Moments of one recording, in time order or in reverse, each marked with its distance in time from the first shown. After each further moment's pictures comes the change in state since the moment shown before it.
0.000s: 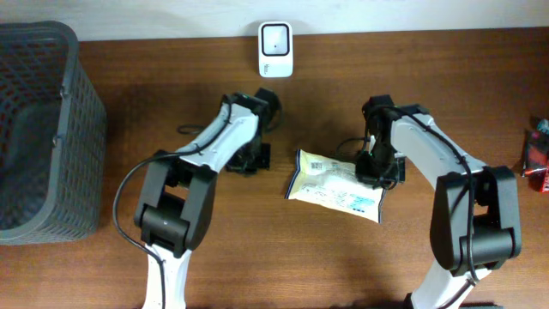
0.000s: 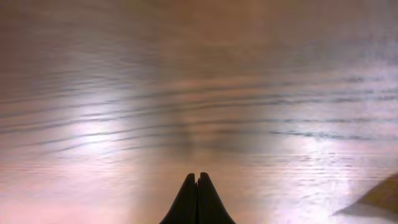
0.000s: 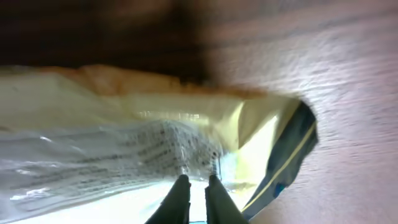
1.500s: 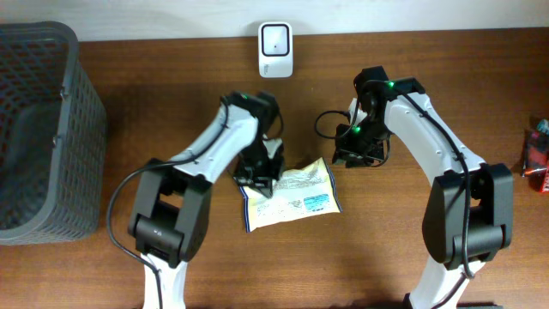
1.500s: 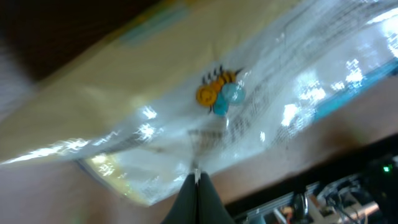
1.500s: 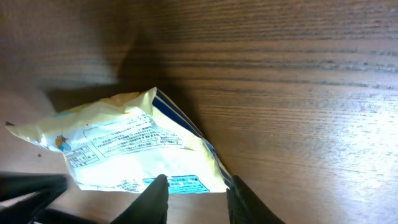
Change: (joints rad) left arm -0.032 -0.075 -0.082 -0.107 0.432 0.164; right arm 0.047 0.047 0.232 -0.090 -0.316 -0.036
